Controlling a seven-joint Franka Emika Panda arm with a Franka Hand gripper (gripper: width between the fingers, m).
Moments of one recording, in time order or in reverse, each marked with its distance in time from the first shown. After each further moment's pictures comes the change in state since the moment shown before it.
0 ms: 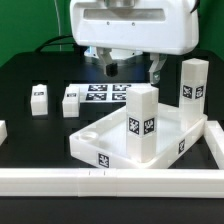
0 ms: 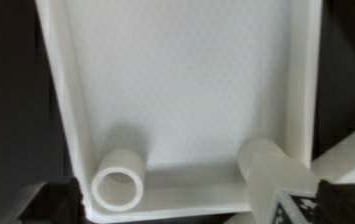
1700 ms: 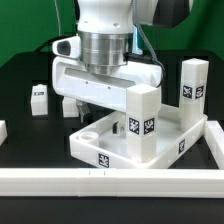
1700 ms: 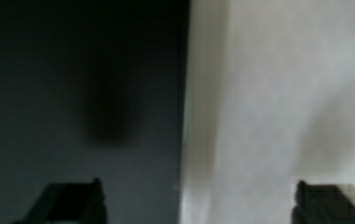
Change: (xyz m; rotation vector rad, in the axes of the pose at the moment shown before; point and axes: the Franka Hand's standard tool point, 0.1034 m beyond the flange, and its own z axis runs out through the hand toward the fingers) arm -0.001 0.067 0.091 -0.085 0.068 -0.115
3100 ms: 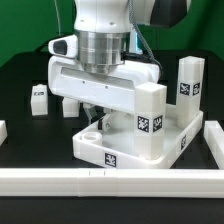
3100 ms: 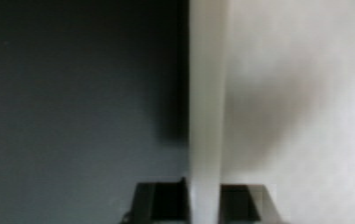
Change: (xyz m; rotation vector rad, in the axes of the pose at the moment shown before) arm 0.001 -0.001 0.000 0.002 0.005 -0.037
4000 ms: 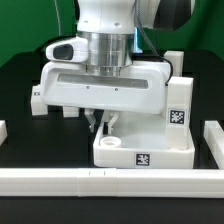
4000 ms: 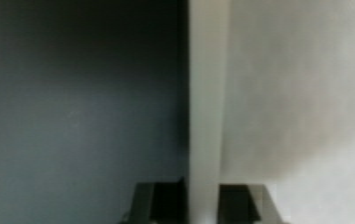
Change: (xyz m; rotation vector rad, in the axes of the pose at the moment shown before) arm 0.016 -0.014 0.000 0.003 0.042 -0.522
